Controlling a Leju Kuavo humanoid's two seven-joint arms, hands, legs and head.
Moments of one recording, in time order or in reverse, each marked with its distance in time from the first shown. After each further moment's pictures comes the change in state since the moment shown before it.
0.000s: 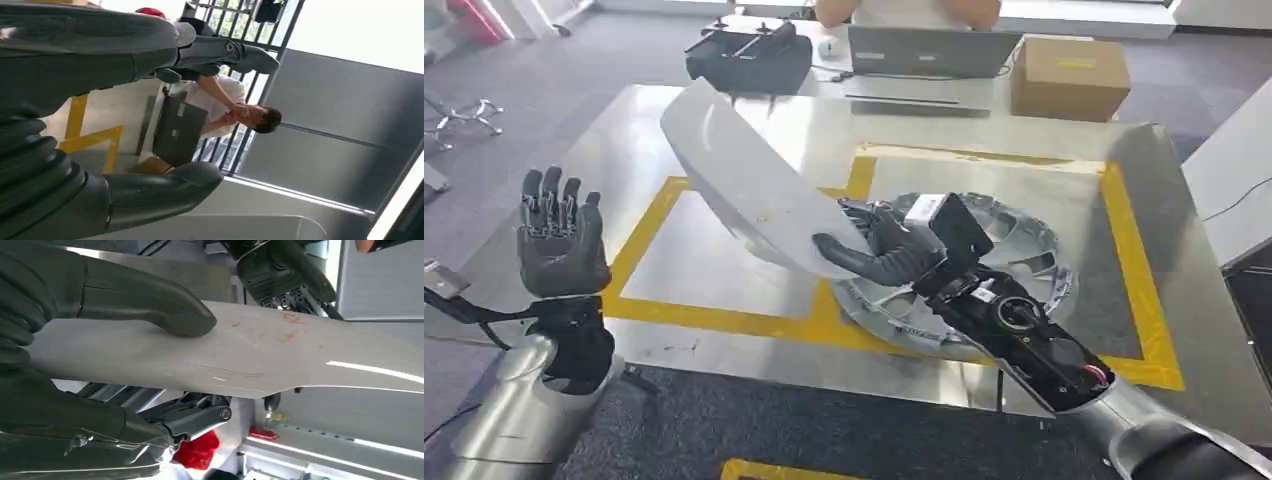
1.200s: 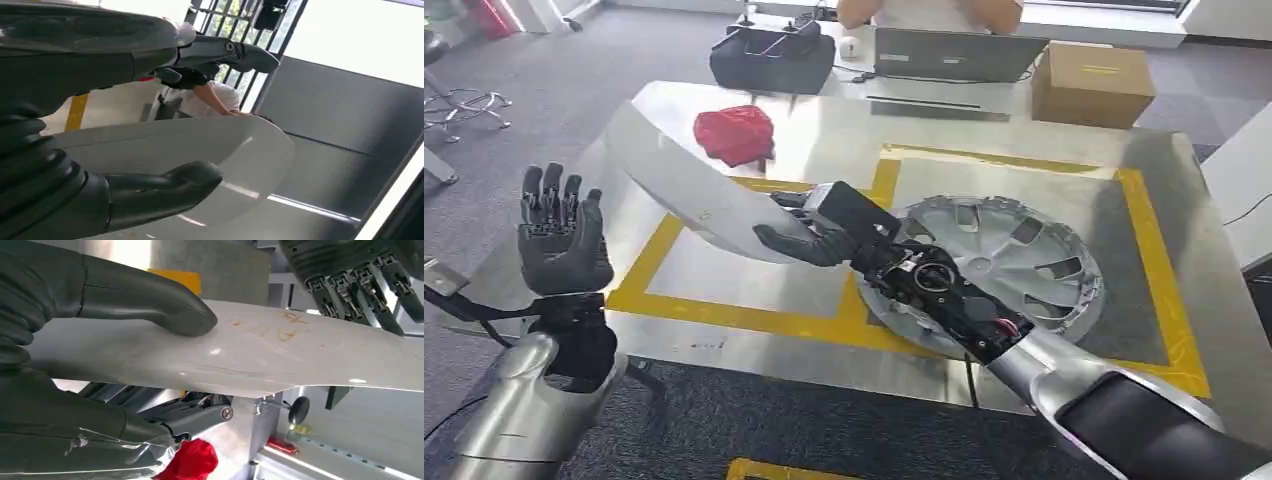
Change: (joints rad) left arm -0.022 -0.022 -0.019 0.018 0.013 0.000 0.001; right arm -0.230 0.144 0.088 0.478 0.131 0.028 -0.162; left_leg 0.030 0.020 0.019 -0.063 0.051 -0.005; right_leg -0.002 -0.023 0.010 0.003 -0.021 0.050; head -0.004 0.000
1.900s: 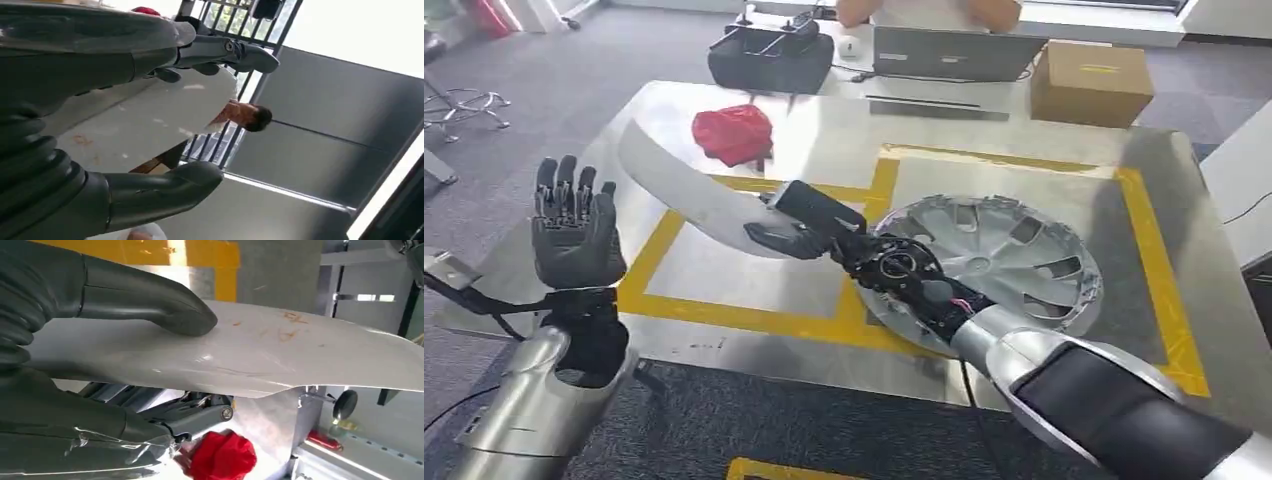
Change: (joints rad) left arm -0.020 -0.021 -0.033 0.012 0.008 -0.001 -0.008; right arm -0.135 0.124 0.017 0.394 0.098 -0.042 -0.092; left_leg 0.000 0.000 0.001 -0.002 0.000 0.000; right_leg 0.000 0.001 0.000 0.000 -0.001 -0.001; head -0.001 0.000
